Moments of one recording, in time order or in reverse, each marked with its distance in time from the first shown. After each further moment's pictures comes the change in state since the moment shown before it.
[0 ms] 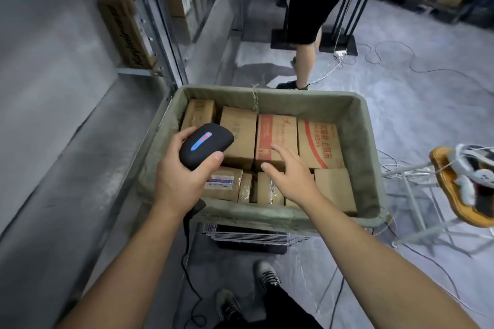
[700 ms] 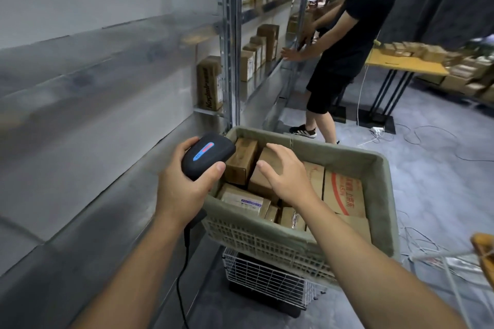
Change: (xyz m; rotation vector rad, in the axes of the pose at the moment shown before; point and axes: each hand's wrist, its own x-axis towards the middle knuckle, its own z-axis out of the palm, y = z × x) left_hand -0.106 0.061 -0.082 -0.014 0.315 0.180; right_hand -0.057 -0.119 -0.014 0.031 0.050 -0.394
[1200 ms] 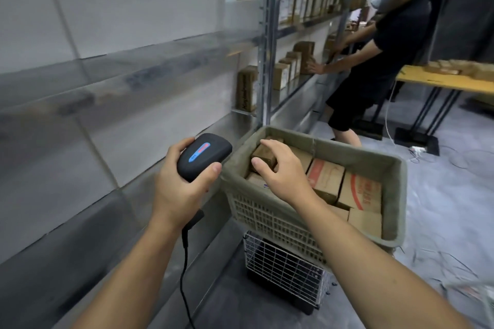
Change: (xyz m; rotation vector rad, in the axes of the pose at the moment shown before) left_hand -0.140 0.059 -0.068 0.060 0.190 0.053; right_hand -0.110 -0.069 -0.009 0.062 -0.069 -0.245
